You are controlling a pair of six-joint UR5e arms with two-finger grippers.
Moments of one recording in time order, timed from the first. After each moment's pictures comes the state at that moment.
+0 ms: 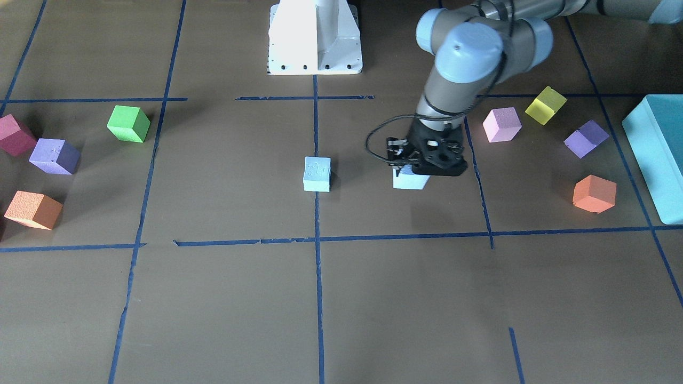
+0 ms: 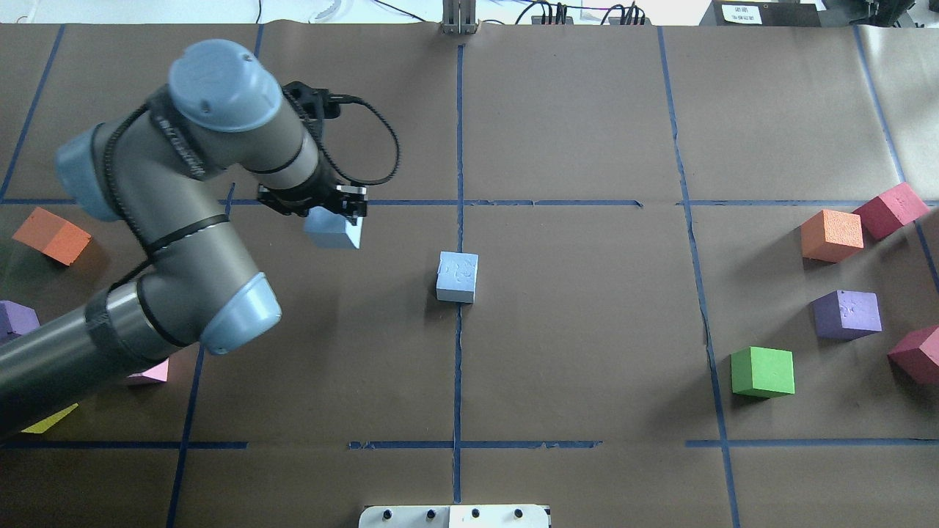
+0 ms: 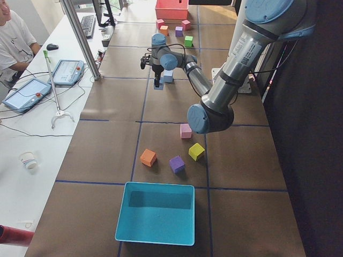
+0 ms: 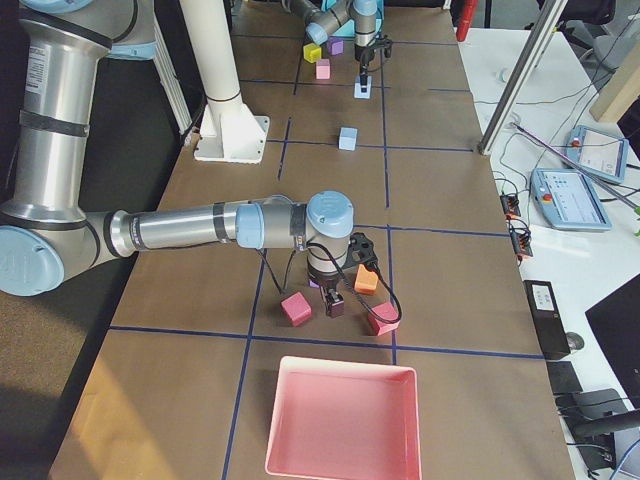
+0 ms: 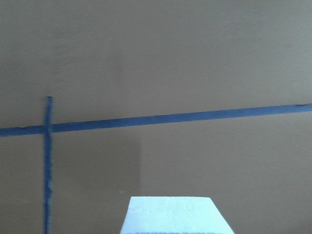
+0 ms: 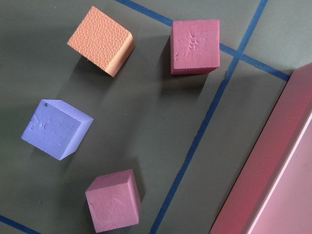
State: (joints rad) left arm -0.68 -2.27 -1.71 -1.53 -1.97 -1.08; right arm 1.50 -1.78 1.94 -1.70 2.32 -0.36
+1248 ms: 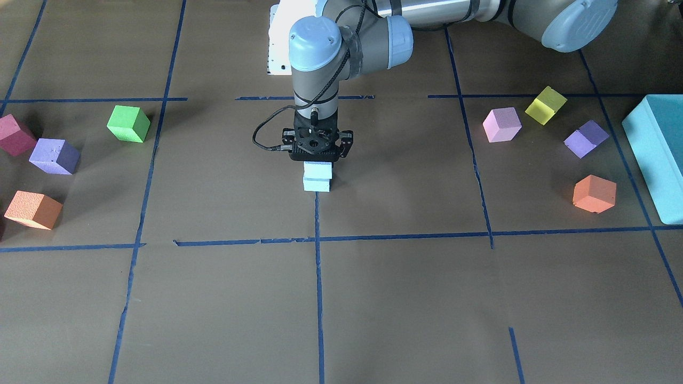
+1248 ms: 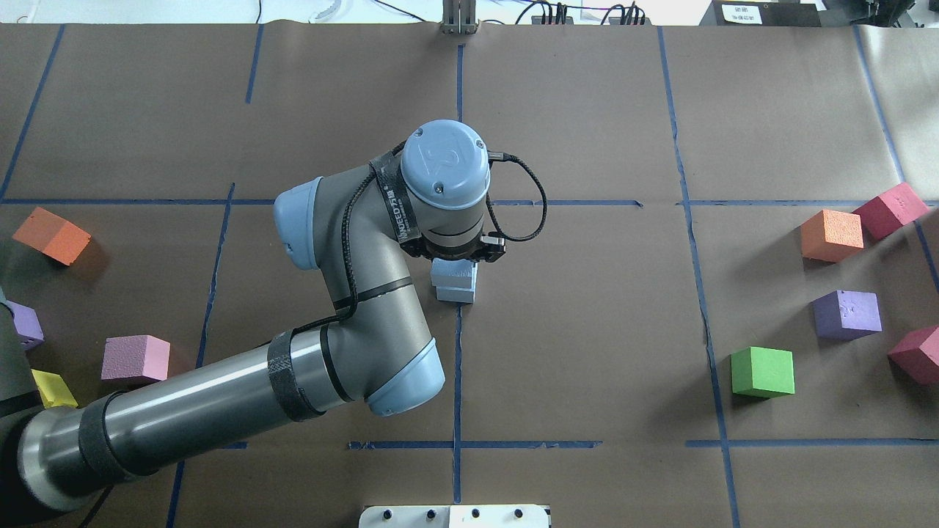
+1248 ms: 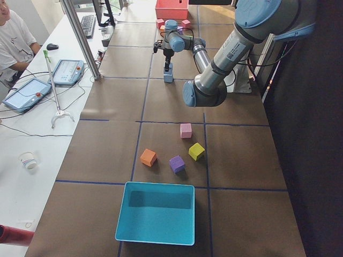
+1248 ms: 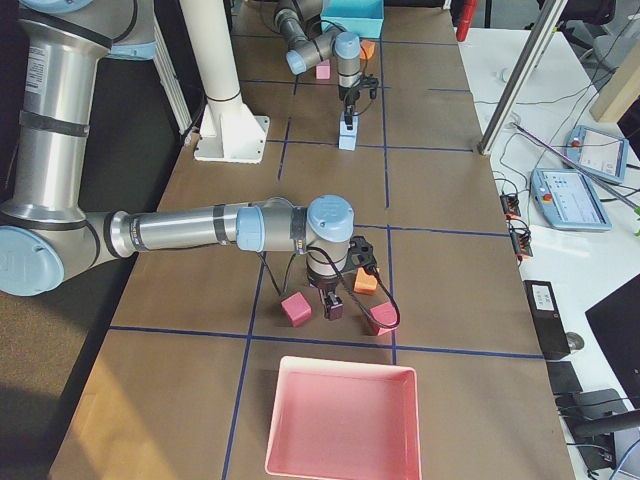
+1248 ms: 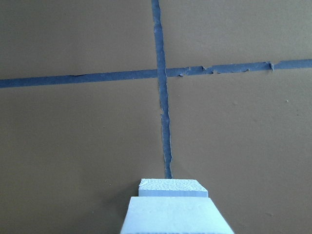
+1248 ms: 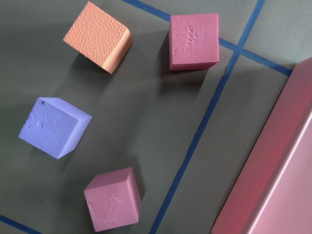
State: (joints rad) left arm -0.51 -2.50 -1.48 -1.51 -1.82 -1.15; right arm 1.50 -1.78 1.93 -1.70 2.32 -0.36
